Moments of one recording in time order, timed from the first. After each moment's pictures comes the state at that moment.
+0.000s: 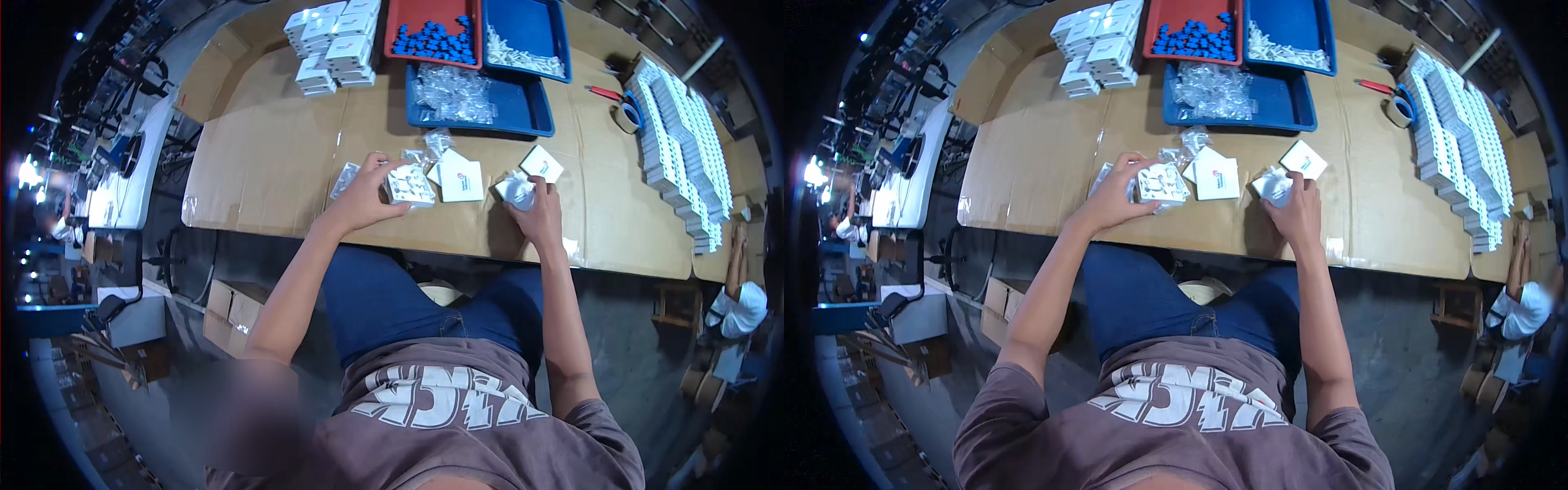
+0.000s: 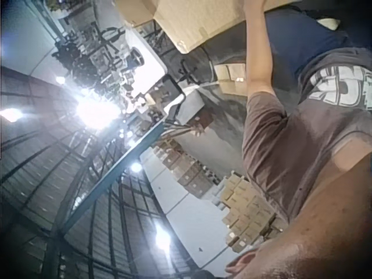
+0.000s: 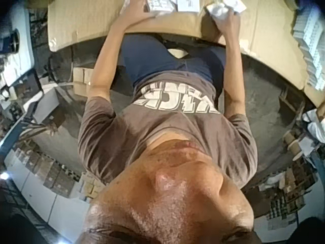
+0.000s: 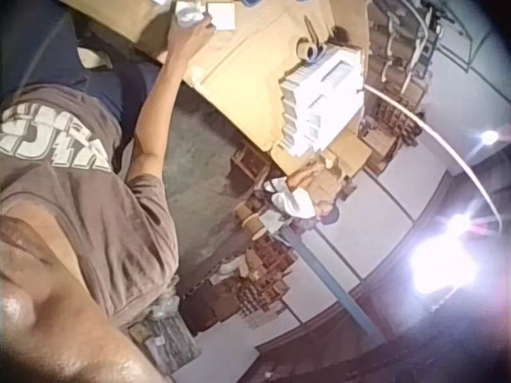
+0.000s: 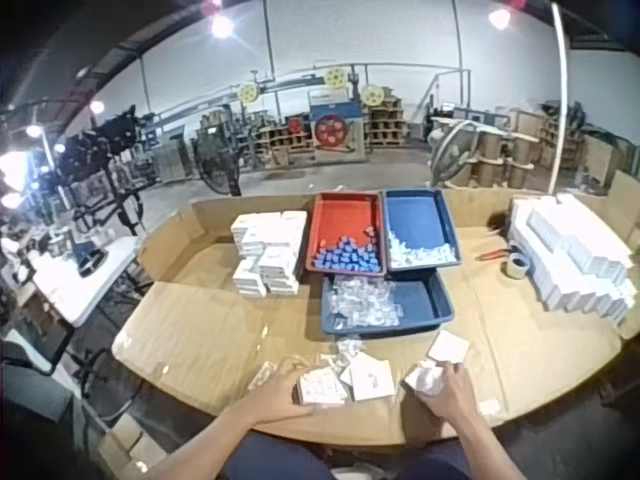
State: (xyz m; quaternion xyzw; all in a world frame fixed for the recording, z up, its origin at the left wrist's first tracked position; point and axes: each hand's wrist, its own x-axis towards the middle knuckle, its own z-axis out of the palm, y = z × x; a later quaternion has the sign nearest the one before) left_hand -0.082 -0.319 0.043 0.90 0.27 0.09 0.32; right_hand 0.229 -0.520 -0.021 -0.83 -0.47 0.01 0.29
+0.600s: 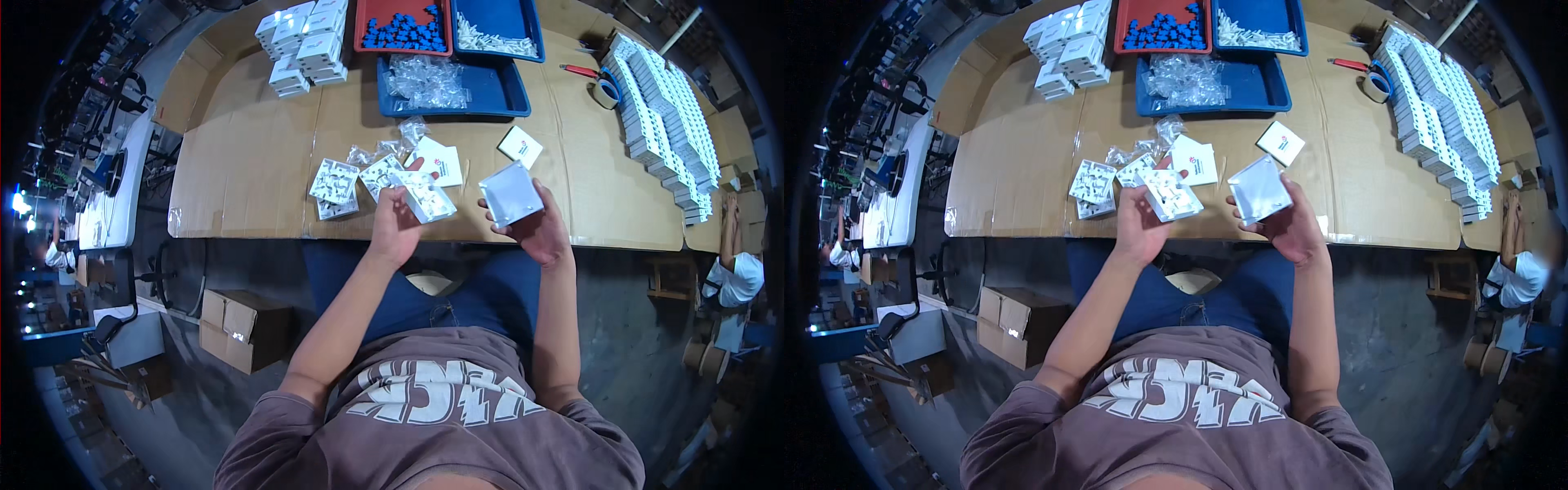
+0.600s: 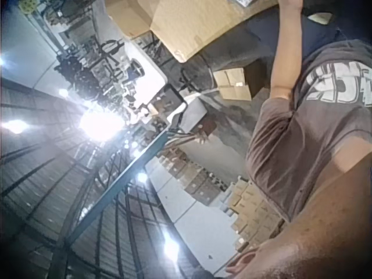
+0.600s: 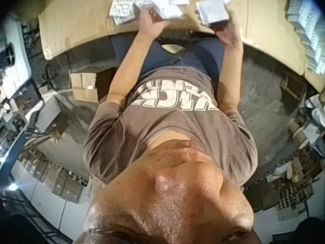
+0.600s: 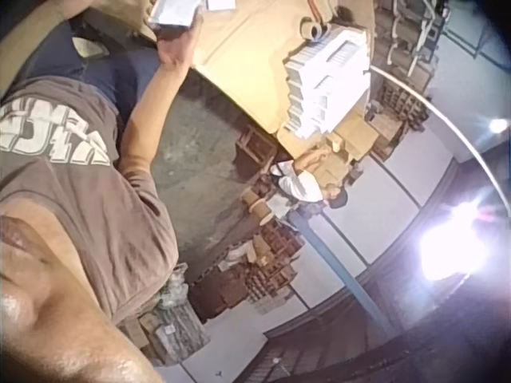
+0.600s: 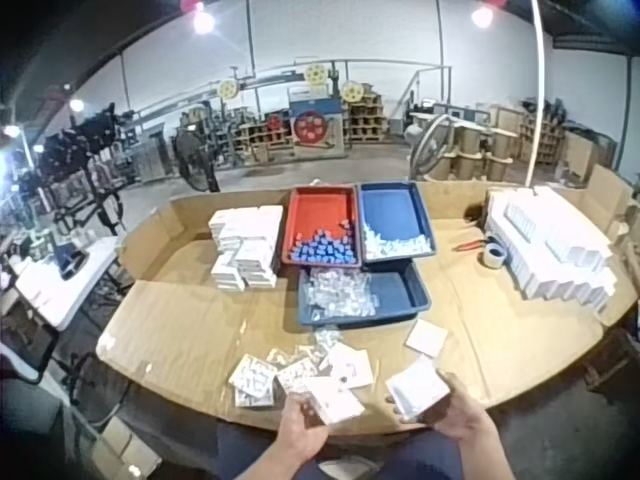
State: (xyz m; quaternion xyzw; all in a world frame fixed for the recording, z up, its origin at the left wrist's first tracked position) left_hand -0.020 -0.424 0.014 0.19 0.18 0.34 0.90; right_hand 0.210 -0.572 0.045 -0.40 -0.12 0.64 0.64
